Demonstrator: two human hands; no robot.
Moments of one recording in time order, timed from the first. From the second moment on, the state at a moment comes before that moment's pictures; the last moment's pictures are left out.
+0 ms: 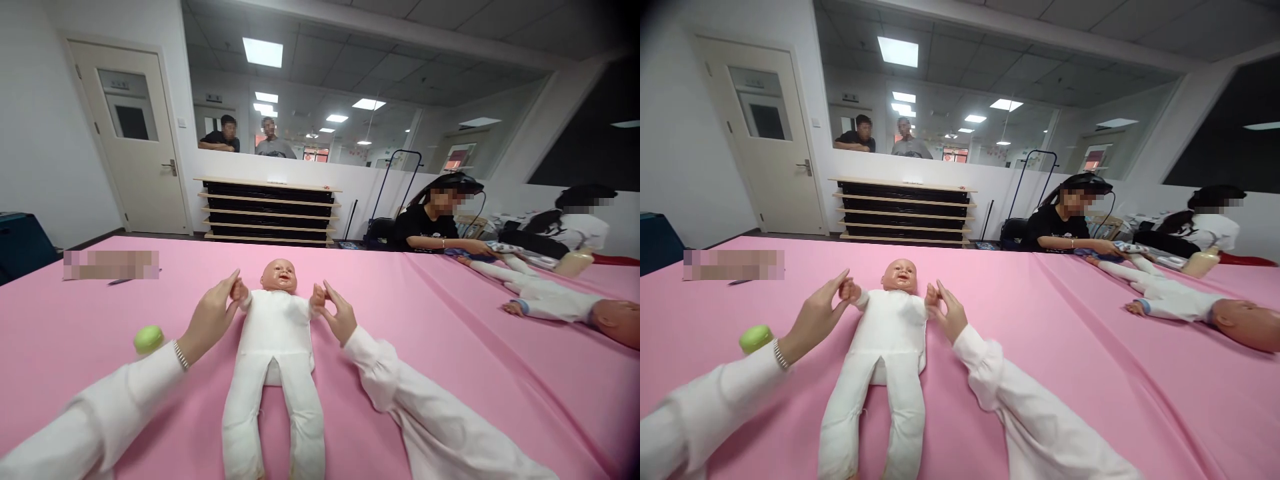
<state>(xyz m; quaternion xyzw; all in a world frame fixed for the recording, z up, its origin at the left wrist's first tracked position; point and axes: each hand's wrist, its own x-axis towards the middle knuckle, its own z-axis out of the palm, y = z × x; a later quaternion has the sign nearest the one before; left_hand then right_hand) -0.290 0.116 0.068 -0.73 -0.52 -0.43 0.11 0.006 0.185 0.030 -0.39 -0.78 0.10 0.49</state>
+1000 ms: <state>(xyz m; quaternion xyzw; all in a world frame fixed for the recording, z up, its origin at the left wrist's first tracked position) -0.264 0.244 0.025 -0.57 -0.70 -0.42 0.00 -0.048 0.266 0.030 -0.61 -0.64 0.13 0.44</state>
